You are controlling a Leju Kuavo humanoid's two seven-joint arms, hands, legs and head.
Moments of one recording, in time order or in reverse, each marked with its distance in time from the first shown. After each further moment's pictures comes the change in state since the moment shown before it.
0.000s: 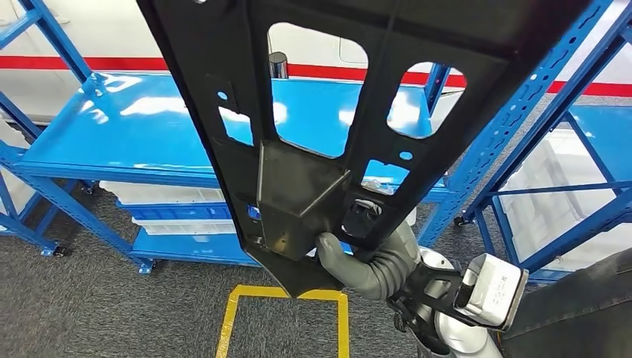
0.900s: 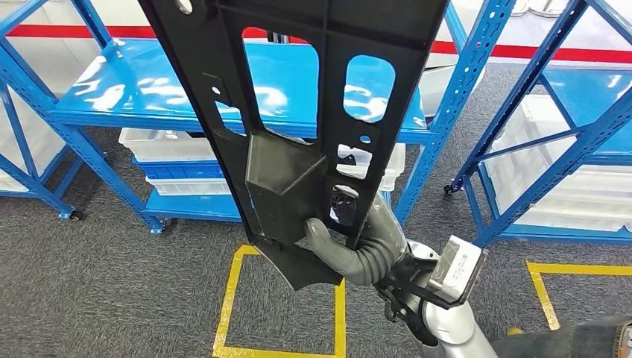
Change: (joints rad) left arm -0.005 0.000 -0.001 -0.013 0.001 0.002 0.004; right arm -0.022 0.007 0.006 0.060 0.047 -0.043 0.017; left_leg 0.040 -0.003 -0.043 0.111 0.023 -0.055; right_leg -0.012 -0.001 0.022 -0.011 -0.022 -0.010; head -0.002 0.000
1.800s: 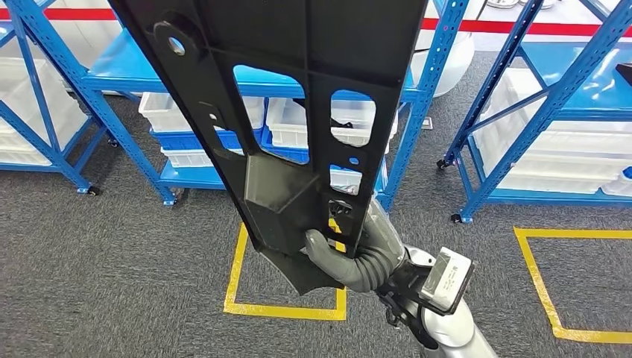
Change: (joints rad) left arm 0.039 0.072 -0.016 0.001 -0.008 -0.236 -0.070; right arm 0.029 -0.026 -0.002 0.019 0.027 0.020 -0.035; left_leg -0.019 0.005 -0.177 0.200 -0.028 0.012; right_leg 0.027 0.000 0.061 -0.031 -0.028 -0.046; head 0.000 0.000
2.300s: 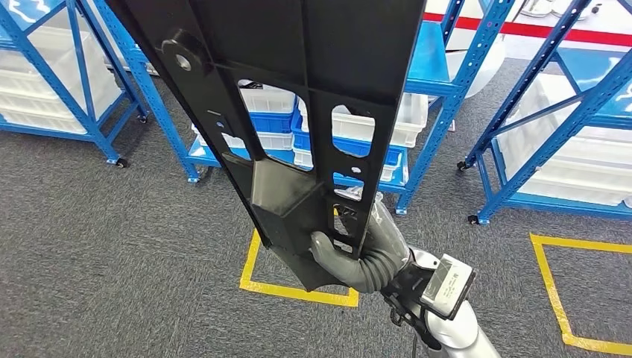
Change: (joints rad) left arm -0.009 0.010 0.001 0.018 -0.001 -0.018 0.001; right arm 0.016 -0.018 -0.016 0.000 0.034 0.004 -0.021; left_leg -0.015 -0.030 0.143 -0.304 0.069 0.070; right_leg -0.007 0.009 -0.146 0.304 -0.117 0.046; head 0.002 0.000
